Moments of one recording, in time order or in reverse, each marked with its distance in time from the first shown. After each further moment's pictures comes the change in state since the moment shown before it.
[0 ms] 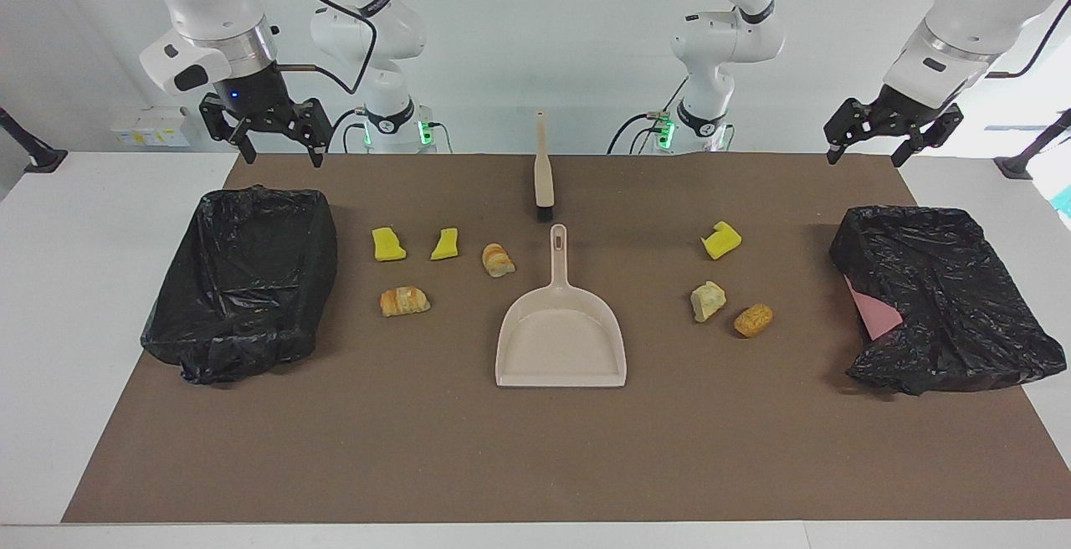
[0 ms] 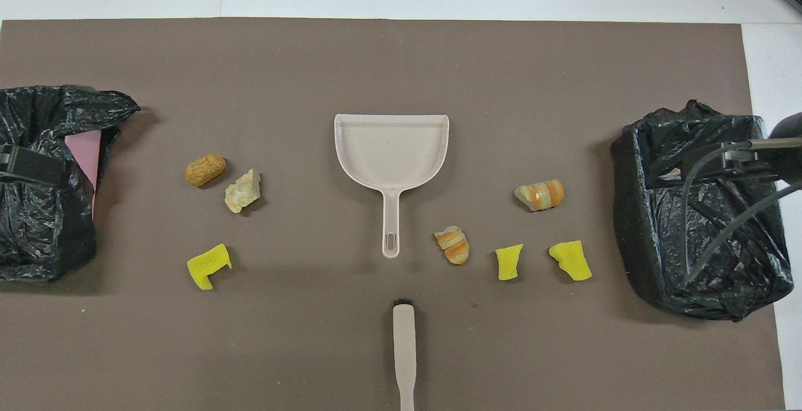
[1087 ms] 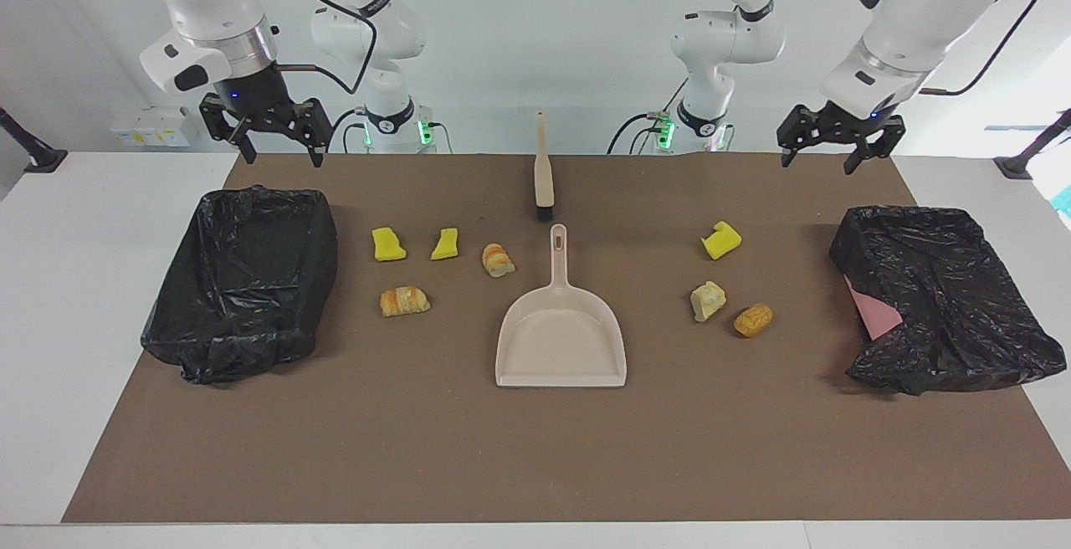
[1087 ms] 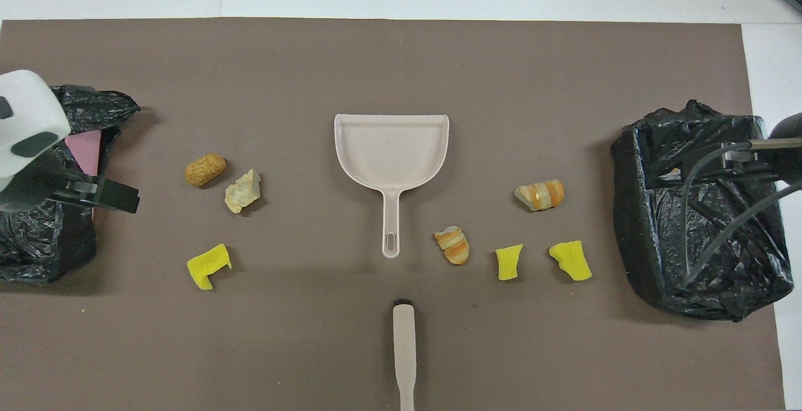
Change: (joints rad) left arm -0.099 -0.070 -0.025 -0.186 -0.030 0.098 -0.005; right arm 0.000 0.000 0.000 0.000 0.000 -0.001 0.000
